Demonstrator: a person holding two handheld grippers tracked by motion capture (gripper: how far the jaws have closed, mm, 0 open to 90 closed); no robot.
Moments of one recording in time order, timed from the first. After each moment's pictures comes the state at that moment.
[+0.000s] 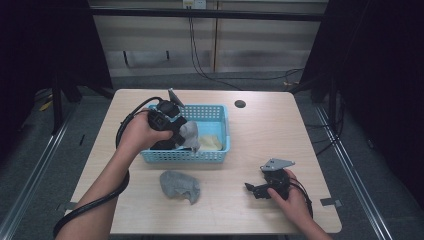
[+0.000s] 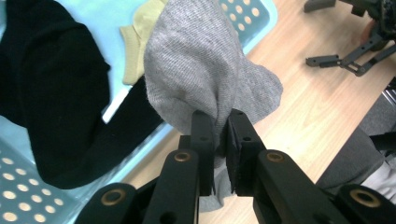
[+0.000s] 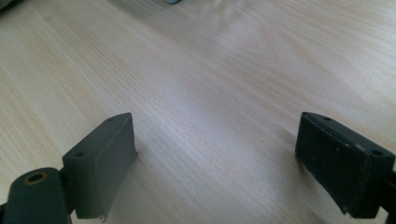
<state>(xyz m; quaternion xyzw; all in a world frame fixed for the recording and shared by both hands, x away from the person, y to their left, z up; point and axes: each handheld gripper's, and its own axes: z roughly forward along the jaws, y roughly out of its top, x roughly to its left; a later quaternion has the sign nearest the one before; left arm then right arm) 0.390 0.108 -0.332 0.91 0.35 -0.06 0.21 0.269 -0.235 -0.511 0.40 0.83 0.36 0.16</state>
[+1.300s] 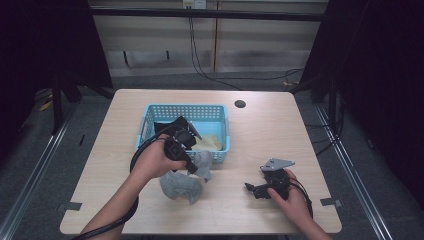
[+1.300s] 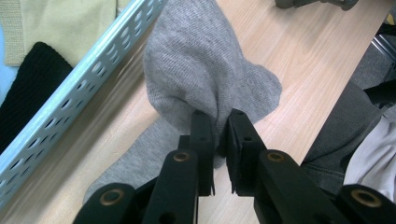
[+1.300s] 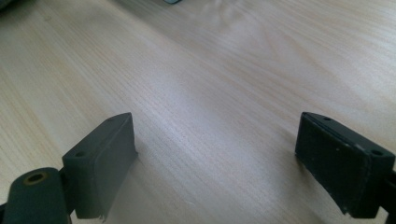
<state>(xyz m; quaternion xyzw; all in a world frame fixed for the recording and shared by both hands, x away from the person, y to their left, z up) 0.346 0.074 -0.383 0.94 0.27 -0.10 0.18 0.269 -0.235 -0.511 0.40 0.83 0.36 0.16</state>
